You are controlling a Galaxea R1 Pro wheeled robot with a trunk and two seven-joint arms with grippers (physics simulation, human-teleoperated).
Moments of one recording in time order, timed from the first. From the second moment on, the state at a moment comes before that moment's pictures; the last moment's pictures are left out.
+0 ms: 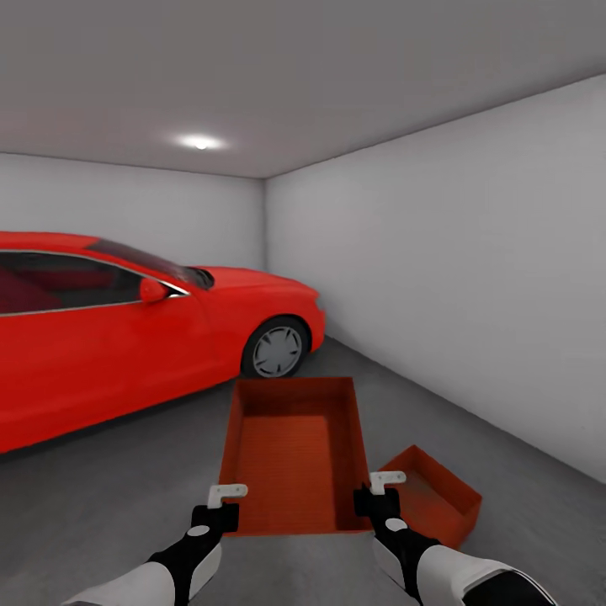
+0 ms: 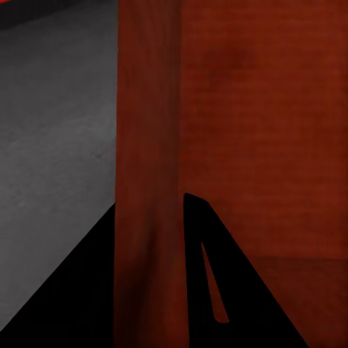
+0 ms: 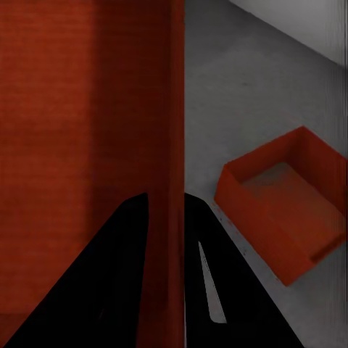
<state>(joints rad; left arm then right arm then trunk) -0.65 -0.09 -0.12 -0.11 0.10 -0.14 0.18 -0.72 0.13 0.28 0.01 -0.19 -0.32 -0.16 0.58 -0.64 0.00</state>
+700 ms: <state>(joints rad) -0.65 -0.09 -0.12 -0.11 0.10 -0.14 0.18 -0.72 0.13 0.28 0.01 -0.19 -0.32 -0.16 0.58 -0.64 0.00</state>
